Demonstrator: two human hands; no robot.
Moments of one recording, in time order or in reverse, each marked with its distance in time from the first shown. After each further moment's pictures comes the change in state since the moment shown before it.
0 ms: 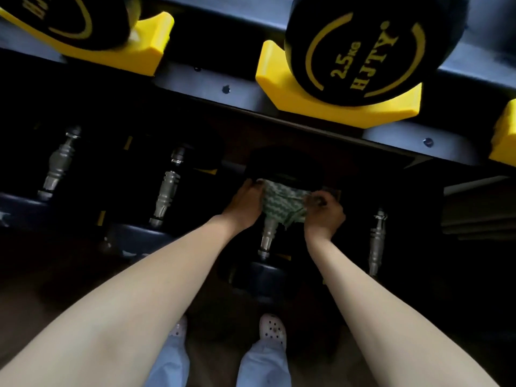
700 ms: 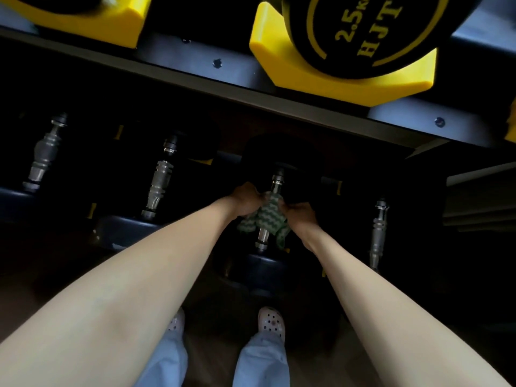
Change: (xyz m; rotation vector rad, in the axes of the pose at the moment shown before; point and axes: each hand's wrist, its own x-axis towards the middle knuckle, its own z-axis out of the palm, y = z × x) left_hand 0.006 0.001 0.007 -0.176 -0.206 -0.234; right_hand -0.007 0.009 0.027 0.033 -0.411 0.209
